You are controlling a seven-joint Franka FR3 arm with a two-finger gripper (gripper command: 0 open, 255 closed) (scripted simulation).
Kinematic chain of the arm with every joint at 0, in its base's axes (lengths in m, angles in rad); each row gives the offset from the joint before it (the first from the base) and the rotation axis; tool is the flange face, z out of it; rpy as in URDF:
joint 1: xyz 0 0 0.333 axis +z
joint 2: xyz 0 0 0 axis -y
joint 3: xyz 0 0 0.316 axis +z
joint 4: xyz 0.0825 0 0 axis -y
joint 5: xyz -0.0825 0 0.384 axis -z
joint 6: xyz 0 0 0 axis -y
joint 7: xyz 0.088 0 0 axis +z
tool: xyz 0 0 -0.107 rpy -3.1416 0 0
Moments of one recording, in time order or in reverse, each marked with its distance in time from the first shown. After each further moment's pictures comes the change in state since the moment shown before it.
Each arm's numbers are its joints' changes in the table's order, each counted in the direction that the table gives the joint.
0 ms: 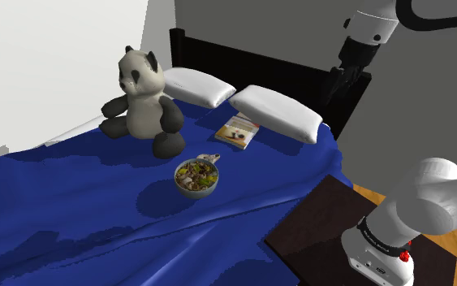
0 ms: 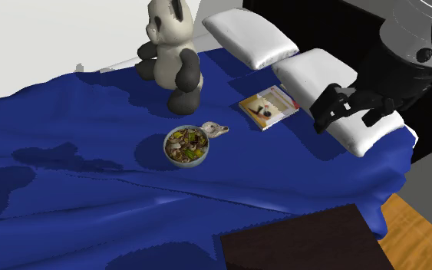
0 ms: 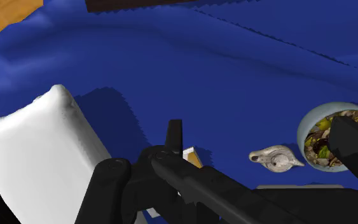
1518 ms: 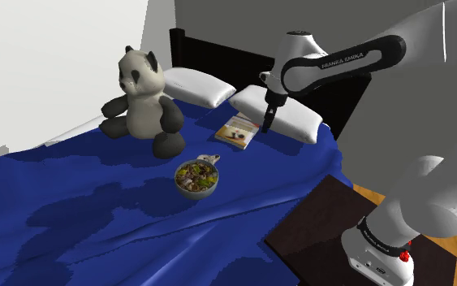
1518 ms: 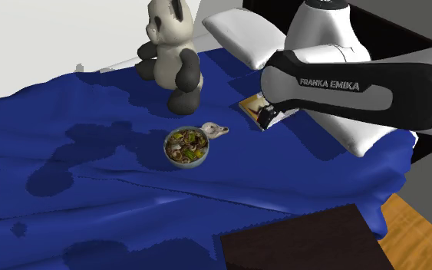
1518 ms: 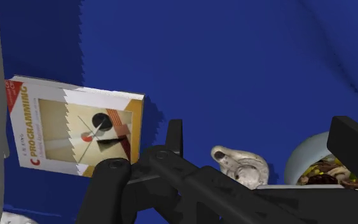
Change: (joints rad) arm 0.132 -0.630 -0.121 -0.010 0.028 0.651 0.561
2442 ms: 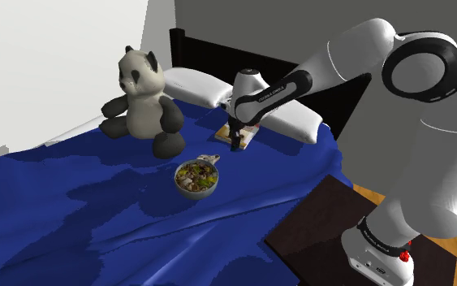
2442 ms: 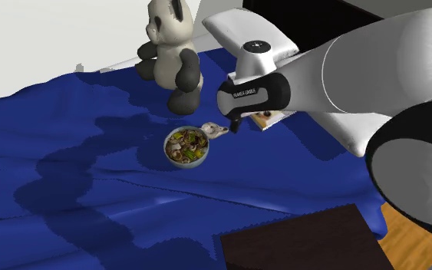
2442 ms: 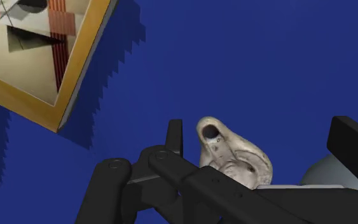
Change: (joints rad) arm 0.036 -0.522 0.057 0.288 -0.042 0.237 0.335
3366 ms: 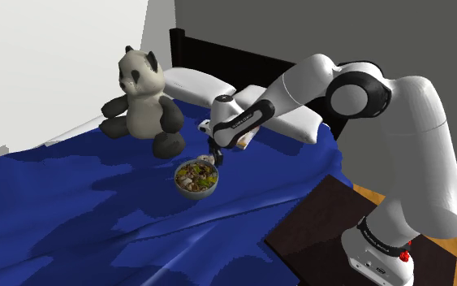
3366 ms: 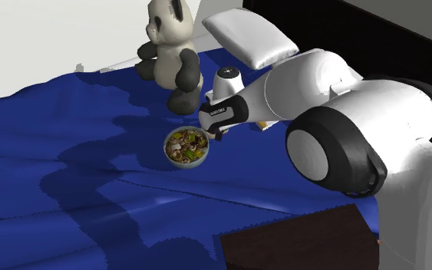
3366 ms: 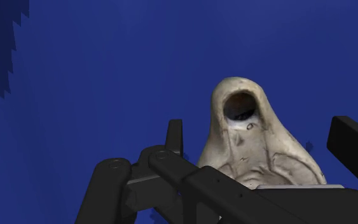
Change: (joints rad) arm 0.020 -0.358 0.056 0.271 0.041 0.086 0.149
